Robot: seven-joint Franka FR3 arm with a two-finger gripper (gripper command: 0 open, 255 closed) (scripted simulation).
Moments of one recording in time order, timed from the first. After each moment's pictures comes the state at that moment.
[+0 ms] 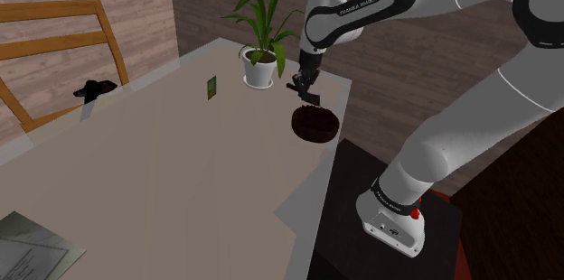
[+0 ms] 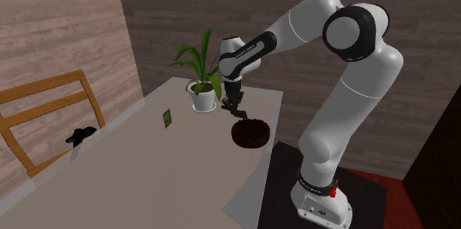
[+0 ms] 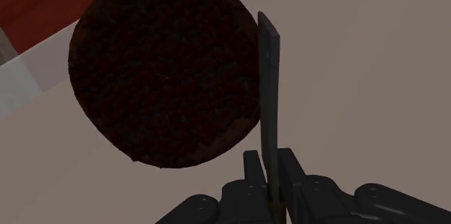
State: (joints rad) arm -0.14 -0.24 -0.01 -2.47 -0.01 2.16 -0.07
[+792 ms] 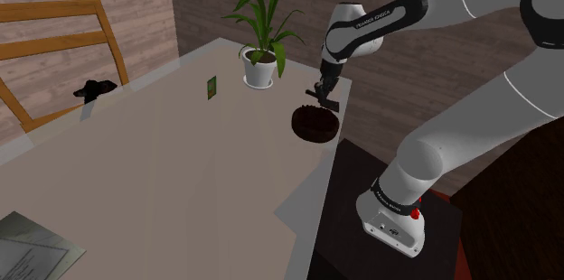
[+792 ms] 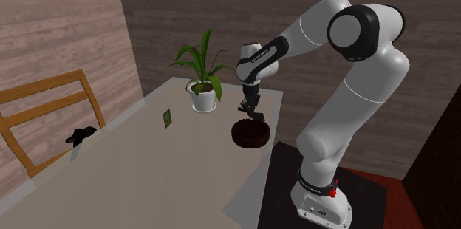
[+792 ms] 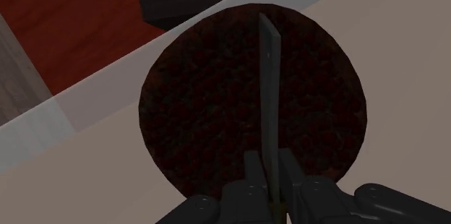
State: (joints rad) arm -0.23 -0.30 -0.13 -2.60 -0.07 2.25 -0.22
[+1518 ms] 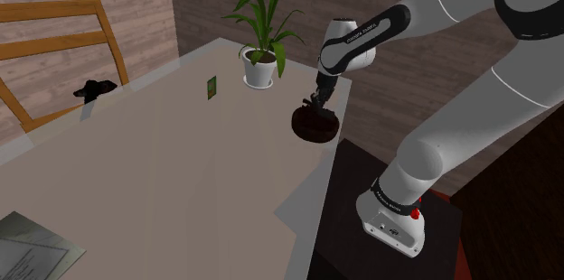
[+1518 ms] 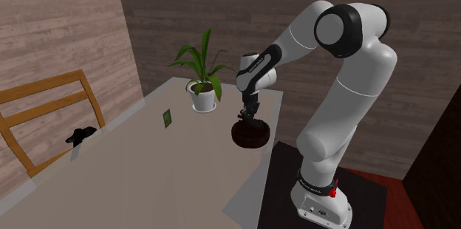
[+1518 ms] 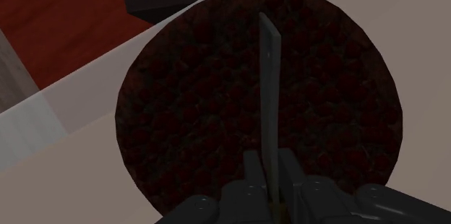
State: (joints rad) arm -0.22 -0.20 -0.13 -2.65 -0.07 2.39 -0.22
